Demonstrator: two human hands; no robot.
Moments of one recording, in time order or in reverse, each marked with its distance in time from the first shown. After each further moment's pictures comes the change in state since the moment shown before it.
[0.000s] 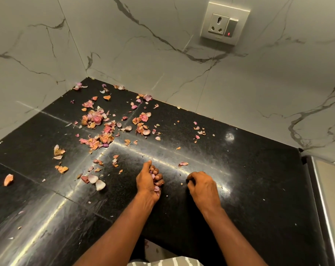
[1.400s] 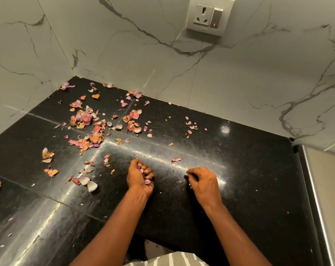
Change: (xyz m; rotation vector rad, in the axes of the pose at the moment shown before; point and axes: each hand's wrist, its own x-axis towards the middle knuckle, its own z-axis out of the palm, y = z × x) left_hand 0.004 0.008 0.007 -0.137 0.059 -0.047; right_hand -0.005 0.025 -0.012 0.227 0.119 -0.039
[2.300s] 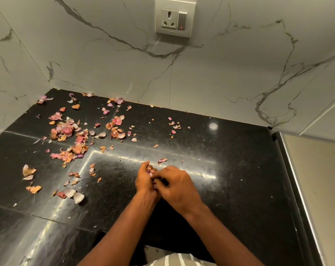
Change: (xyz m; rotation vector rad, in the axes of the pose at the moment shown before) left_hand -0.007 -0.054 0.024 0.160 -0.068 -0.088; right_hand -0.025 -0.075 -0.020 0.118 -0.092 -0.255
